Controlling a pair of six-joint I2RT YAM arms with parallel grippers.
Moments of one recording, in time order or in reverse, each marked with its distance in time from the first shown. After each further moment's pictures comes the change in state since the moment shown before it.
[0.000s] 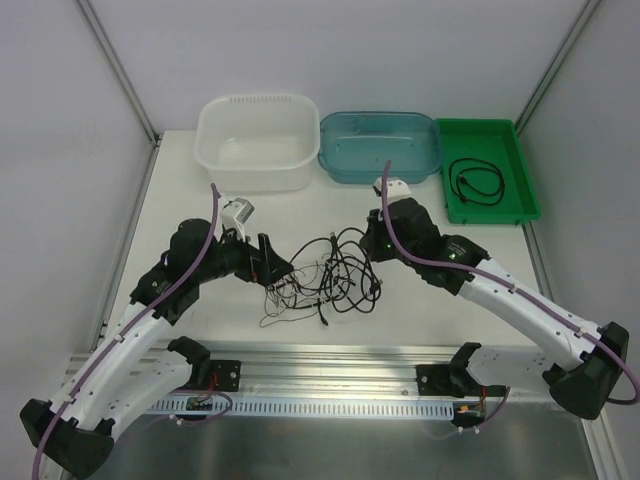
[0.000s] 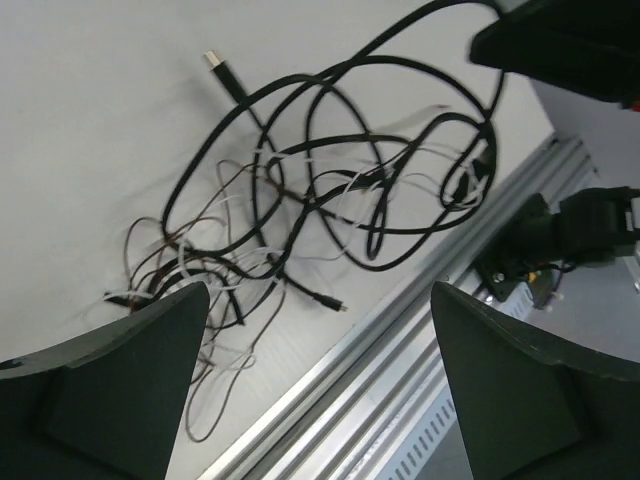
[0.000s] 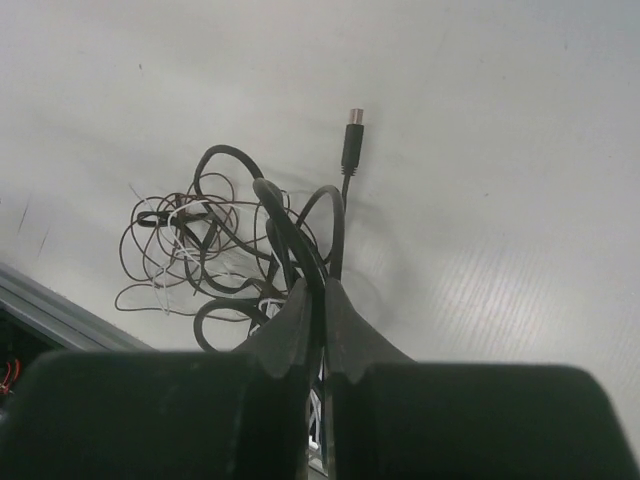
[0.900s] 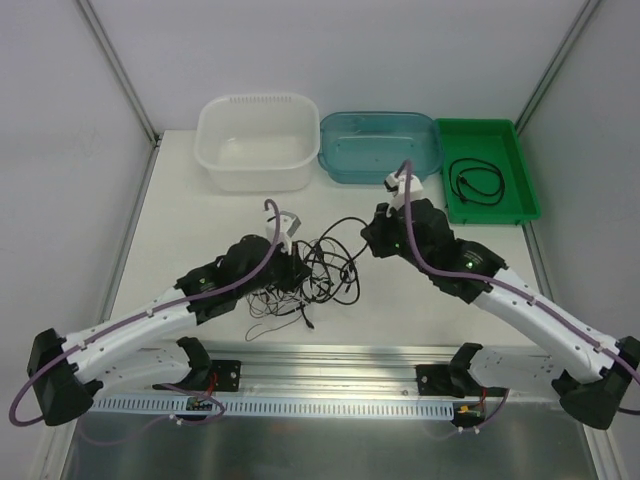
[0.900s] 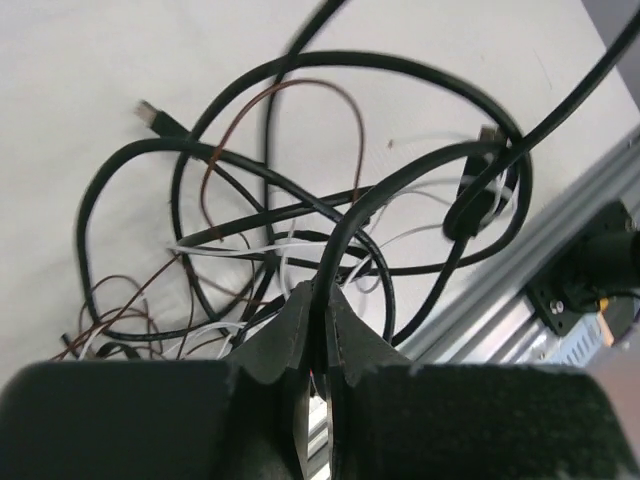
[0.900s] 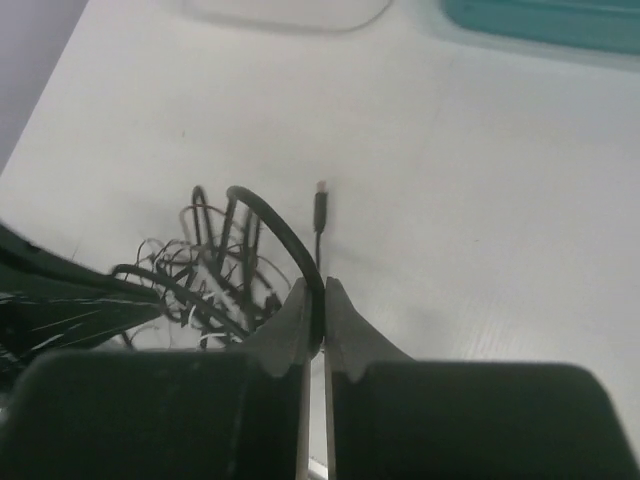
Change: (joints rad) left arm -0.458 0.217 -0.005 0.202 -0.447 -0.068; right arm 0.047 -0.062 0.021 0.058 0.042 -0.025
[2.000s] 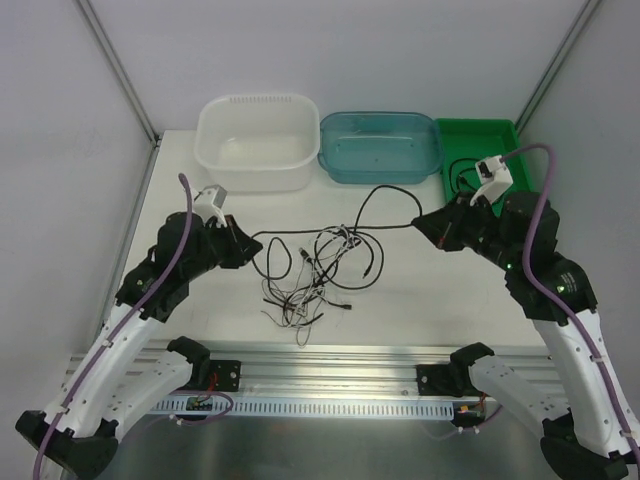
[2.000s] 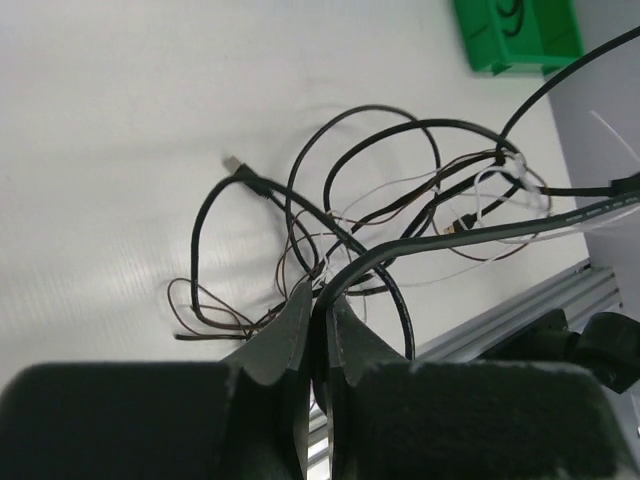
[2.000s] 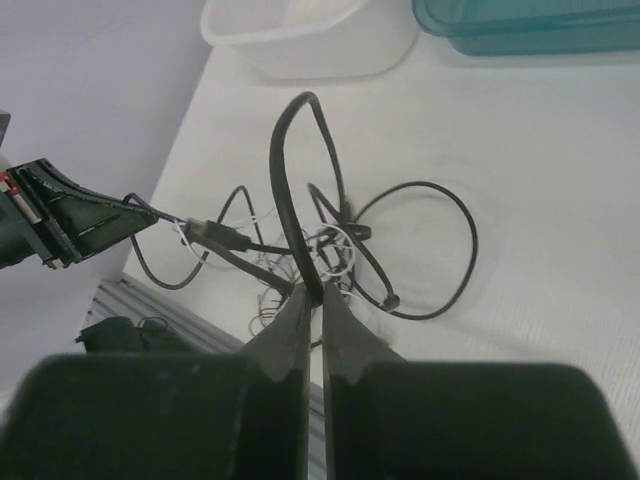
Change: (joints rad) left arm 0.466 -0.236 0.081 -0.331 0.142 -0.083; right arm -0.470 -0.272 0.108 -0.242 -0.416 0.071
